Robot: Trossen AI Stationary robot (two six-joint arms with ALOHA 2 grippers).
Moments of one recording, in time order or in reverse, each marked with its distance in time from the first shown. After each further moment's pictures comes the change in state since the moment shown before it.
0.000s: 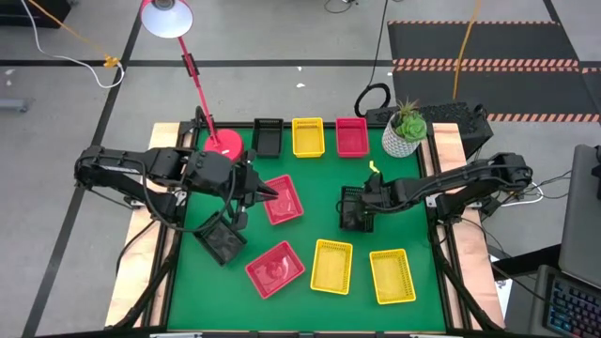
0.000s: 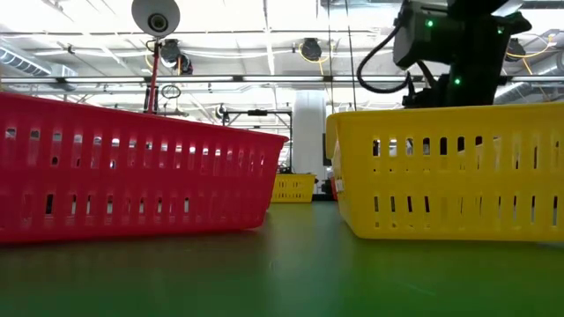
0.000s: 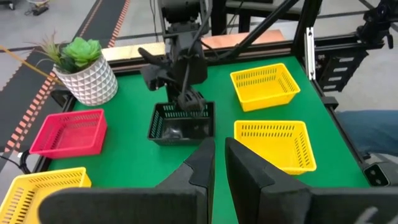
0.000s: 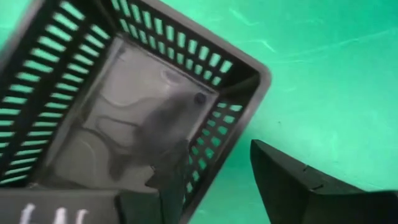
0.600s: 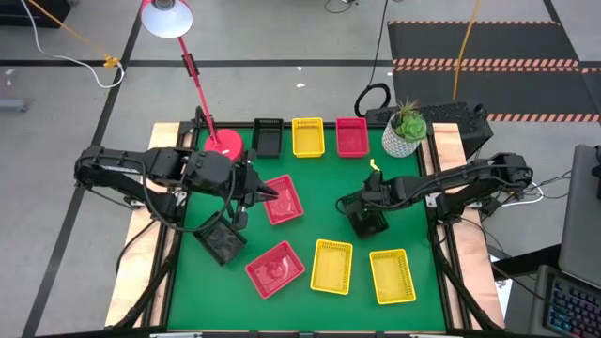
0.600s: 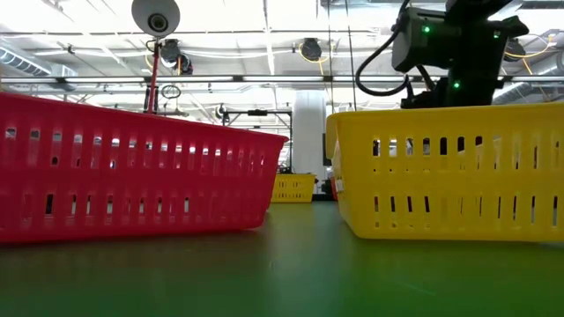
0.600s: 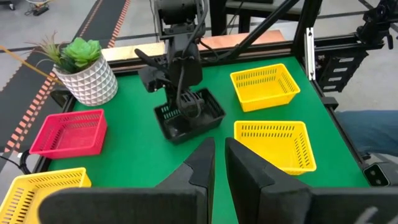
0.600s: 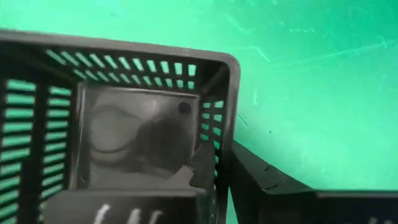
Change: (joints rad) left arm 0.000 0.000 0.000 0.001 0.000 0.000; right arm -0.025 0.000 -0.007 0.006 0.003 -0.073
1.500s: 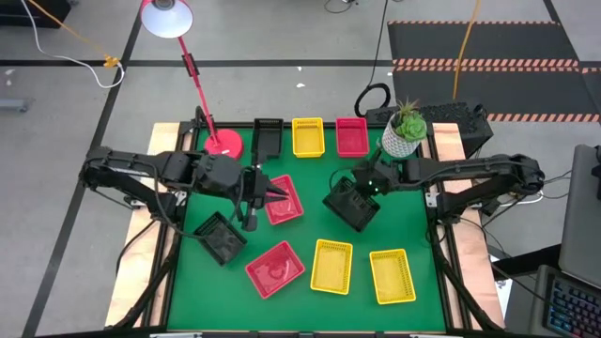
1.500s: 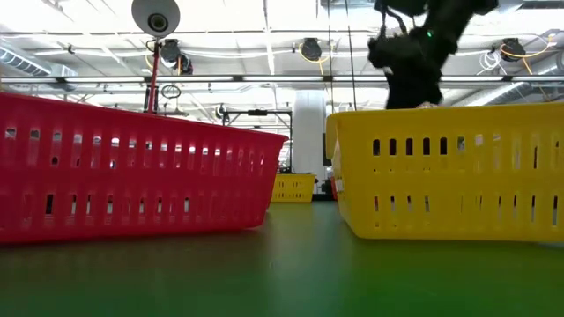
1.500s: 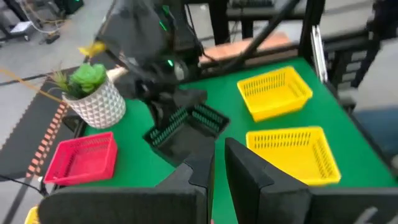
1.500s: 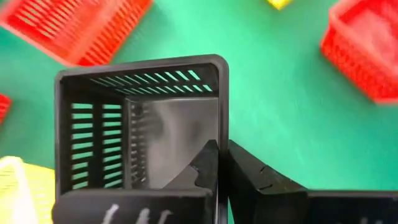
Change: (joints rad) left arm -0.005 0.054 -0.001 0.098 -0.022 0.124; right arm -0.130 -0.133 0.162 0.177 -0.125 -0.593
